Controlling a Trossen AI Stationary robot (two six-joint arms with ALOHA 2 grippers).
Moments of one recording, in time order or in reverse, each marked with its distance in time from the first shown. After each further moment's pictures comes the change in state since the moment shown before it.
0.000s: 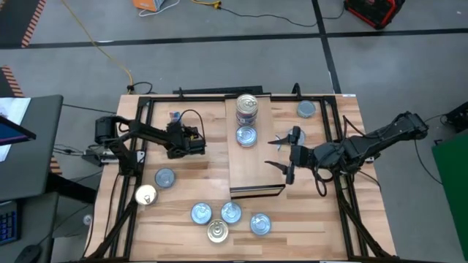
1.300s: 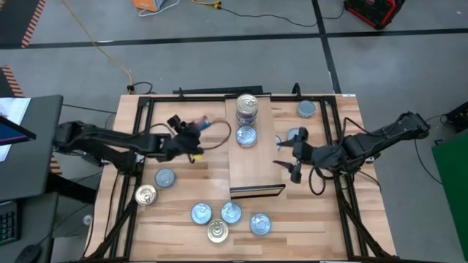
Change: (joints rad) left arm -0.246 -0.516 0.000 0.416 0.196 1.610; right arm 0.004 -0.055 0.000 -0.329 0.007 0.319
